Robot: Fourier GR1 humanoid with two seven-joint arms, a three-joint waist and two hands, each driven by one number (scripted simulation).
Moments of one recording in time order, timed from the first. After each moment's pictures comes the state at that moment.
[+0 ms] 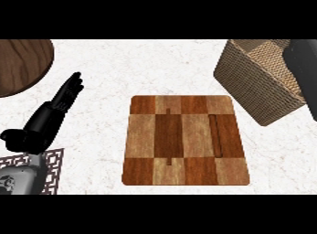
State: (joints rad) left arm -0.17 0.20 0.02 -1.60 -0.04 -0.19 0.03; right arm -1.19 -0.45 -0.05 -0.39 1.04 -0.93 0.96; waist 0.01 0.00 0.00
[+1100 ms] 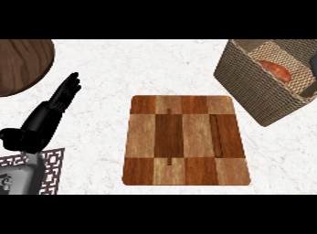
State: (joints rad) left arm -0.17 0.21 0.05 -1.57 -0.05 -0.22 0.00; right arm -1.05 -0.51 -0.18 -0.53 0.90 -1.10 0.66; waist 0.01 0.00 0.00
